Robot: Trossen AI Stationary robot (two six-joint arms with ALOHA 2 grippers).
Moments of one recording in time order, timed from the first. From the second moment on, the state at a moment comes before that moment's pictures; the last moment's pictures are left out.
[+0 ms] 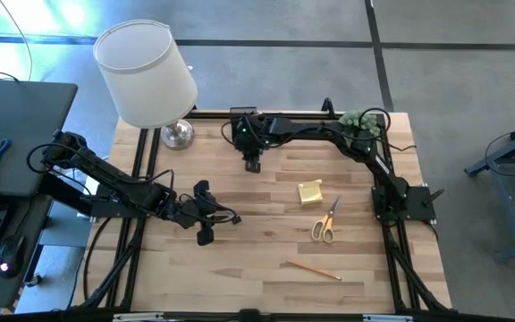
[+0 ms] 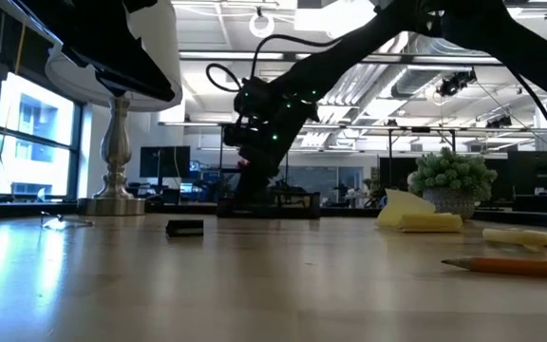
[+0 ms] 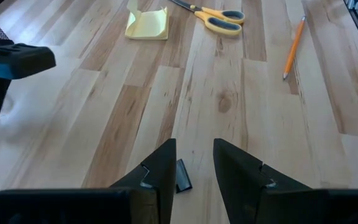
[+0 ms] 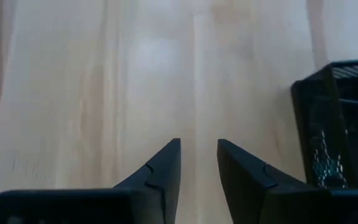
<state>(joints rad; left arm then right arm) -0.32 1.22 0.66 -0.15 -0.46 -0.40 -0.37 2.31 1.81 -0.51 -0.20 -0.33</state>
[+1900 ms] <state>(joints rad) -0.32 1.22 0.66 -0.16 -0.46 -0.40 -0.48 2.30 1.95 -0.74 -0.05 -0.34</state>
